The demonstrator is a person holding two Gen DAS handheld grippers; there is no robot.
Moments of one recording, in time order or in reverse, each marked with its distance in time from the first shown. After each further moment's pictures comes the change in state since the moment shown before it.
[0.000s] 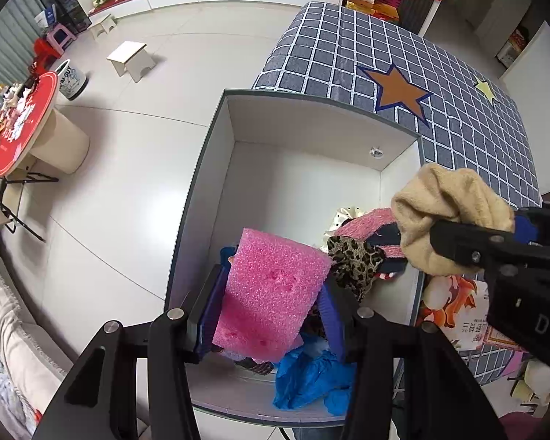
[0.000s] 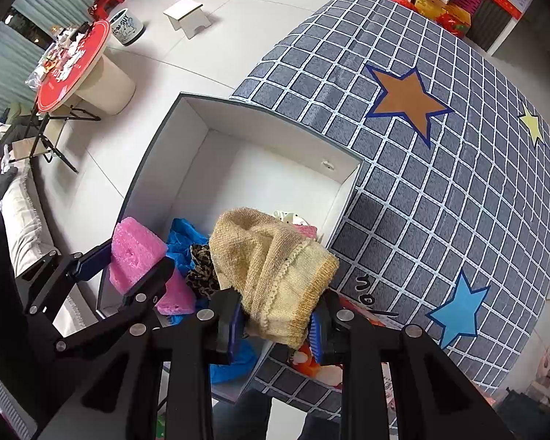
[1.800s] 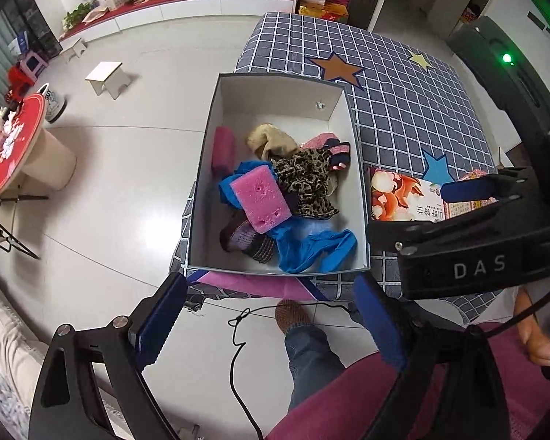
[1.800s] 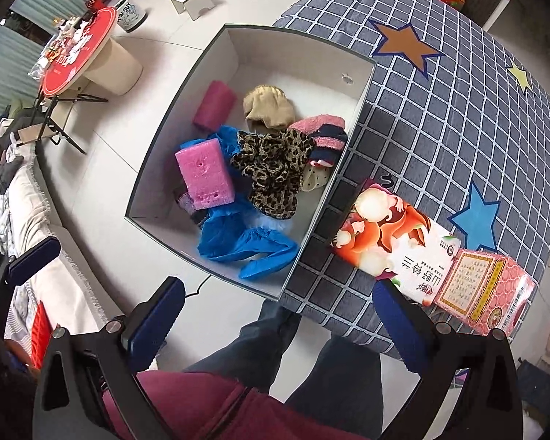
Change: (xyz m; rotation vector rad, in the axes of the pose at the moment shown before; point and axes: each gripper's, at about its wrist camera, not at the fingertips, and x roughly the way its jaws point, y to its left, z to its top) left arm -0.104 0.025 -0.115 0.141 -0.035 -0.092; right arm -0.028 0.043 -0.108 0.045 0.061 0.018
